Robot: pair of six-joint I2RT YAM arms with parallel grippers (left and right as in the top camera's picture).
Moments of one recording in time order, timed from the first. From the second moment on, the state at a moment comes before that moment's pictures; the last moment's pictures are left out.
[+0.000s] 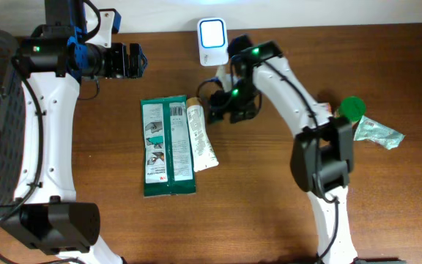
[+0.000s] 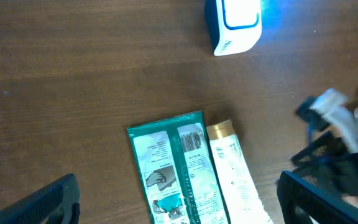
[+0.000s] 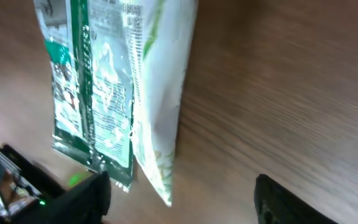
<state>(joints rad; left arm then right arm) 0.00 1.85 2.05 -1.16 0.27 0.03 0.39 2.35 2.12 -1.32 -0.51 0.09</state>
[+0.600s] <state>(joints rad) 0.00 1.85 2.05 -1.16 0.27 0.03 0.48 2.22 1.99 -1.28 -0.45 0.05</state>
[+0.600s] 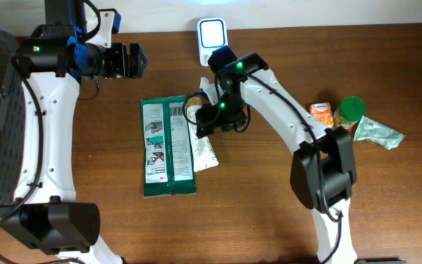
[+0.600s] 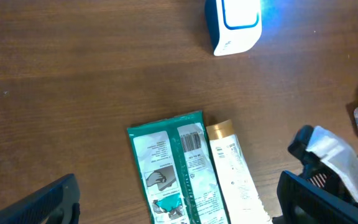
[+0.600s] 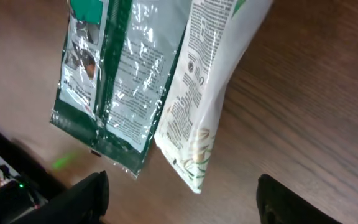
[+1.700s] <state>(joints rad) 0.00 1.85 2.05 -1.16 0.27 0.03 0.38 2.10 1.57 -0.81 -0.83 0.09</state>
